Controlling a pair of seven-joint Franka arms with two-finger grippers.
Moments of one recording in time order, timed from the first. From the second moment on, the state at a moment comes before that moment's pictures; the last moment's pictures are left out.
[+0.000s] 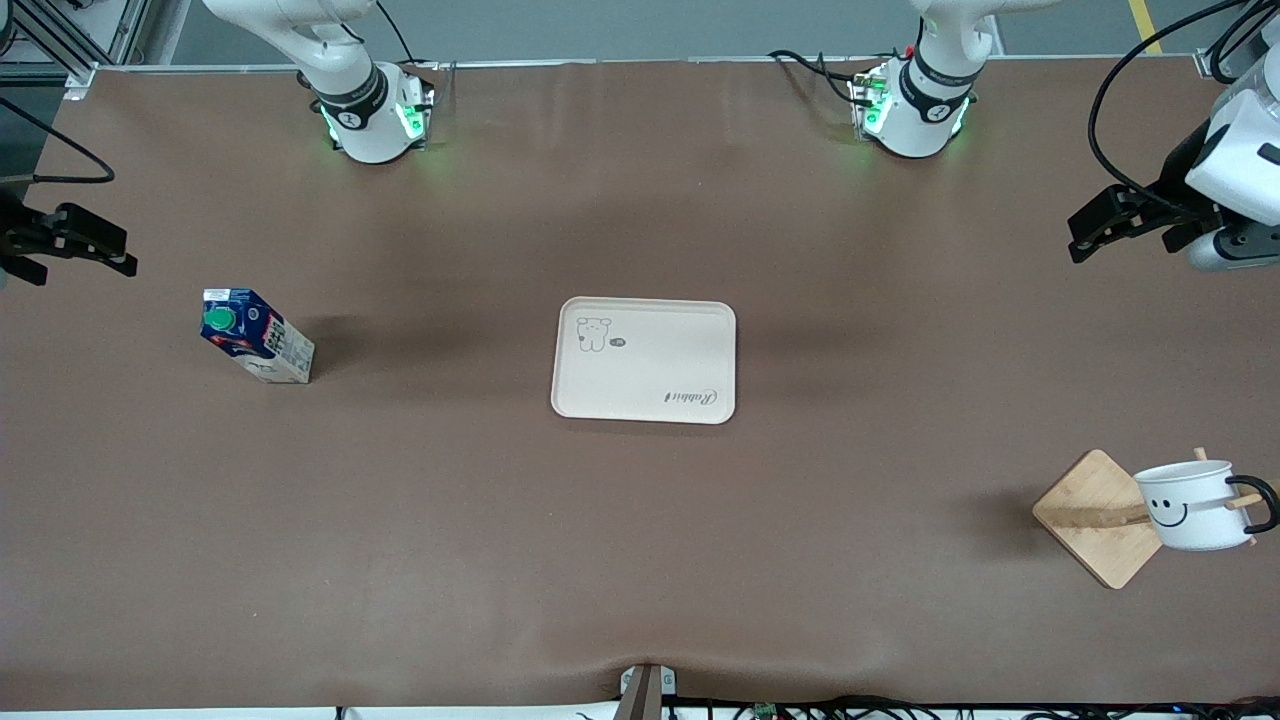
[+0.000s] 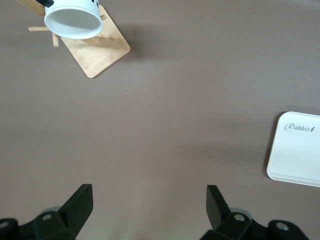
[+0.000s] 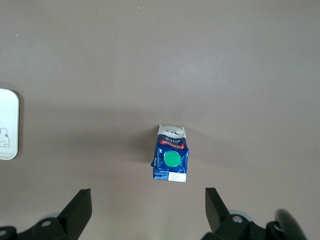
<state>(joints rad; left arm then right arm) 0.08 -0.04 -0.19 -1.58 0.04 1.55 -0.19 0.02 0.00 -0.12 -1.59 0.00 1.55 -0.19</state>
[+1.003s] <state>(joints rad) 0.11 0.01 -0.18 -1.51 0.04 1.55 -0.20 0.02 0.00 -0.12 -1.59 0.00 1.54 -0.19</state>
